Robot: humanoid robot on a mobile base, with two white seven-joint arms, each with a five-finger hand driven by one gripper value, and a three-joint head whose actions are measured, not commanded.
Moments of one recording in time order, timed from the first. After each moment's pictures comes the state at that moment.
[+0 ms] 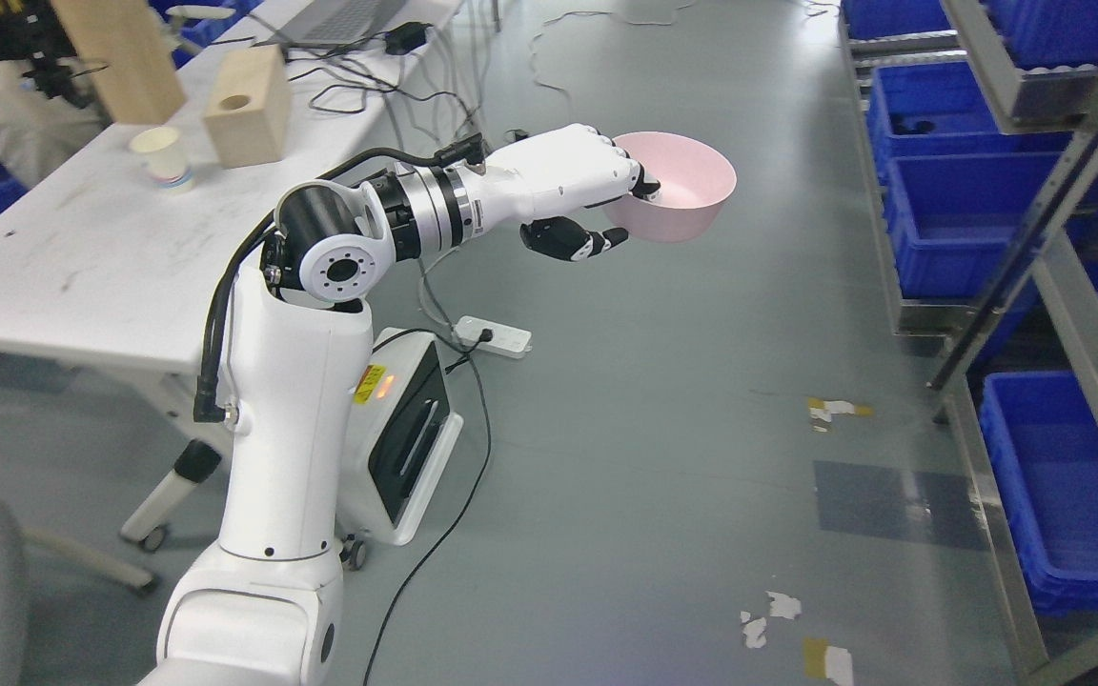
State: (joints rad) left arm -0.66 0.00 -0.10 -1.54 -0.75 -0.60 -1.01; right arm 0.00 0.00 0.05 0.00 0.06 -0.08 -0.03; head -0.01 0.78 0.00
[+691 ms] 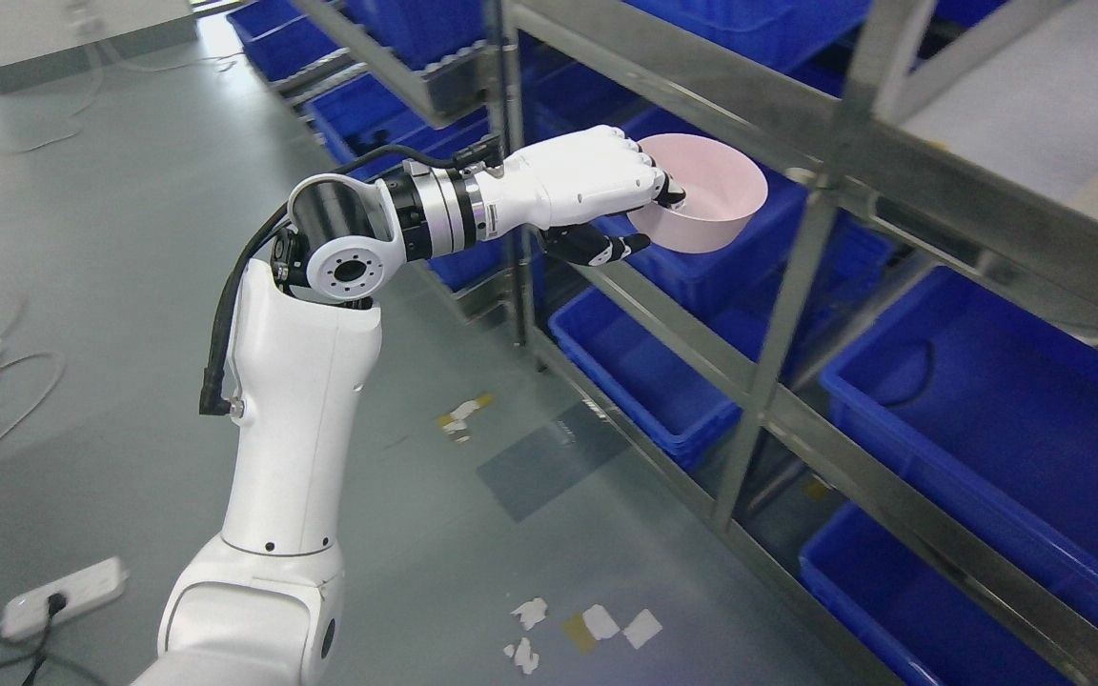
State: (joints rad) left arm -0.69 0.00 -0.14 -1.54 -0.67 -0.69 -1.00; right arm 0.00 0.00 0.05 0.00 0.06 -0.08 -0.03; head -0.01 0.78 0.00
